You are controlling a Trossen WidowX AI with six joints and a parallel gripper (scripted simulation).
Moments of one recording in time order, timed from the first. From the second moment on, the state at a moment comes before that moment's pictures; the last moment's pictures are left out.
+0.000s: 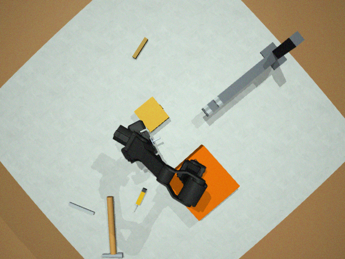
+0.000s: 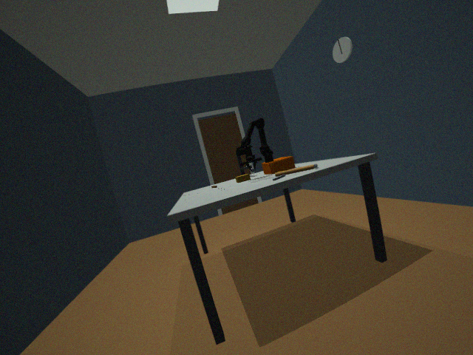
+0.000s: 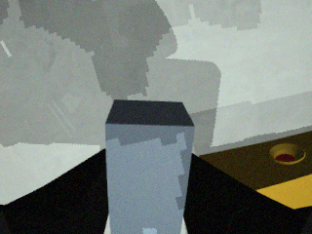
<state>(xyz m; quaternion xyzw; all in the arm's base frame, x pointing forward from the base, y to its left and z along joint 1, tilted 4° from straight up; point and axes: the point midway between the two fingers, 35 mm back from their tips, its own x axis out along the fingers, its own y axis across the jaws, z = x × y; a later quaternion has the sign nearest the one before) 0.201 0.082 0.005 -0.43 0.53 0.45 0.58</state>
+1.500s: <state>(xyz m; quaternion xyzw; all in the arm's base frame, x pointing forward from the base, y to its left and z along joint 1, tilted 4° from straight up) 0.279 0.115 0.033 -0.51 0.45 0.52 0.51</state>
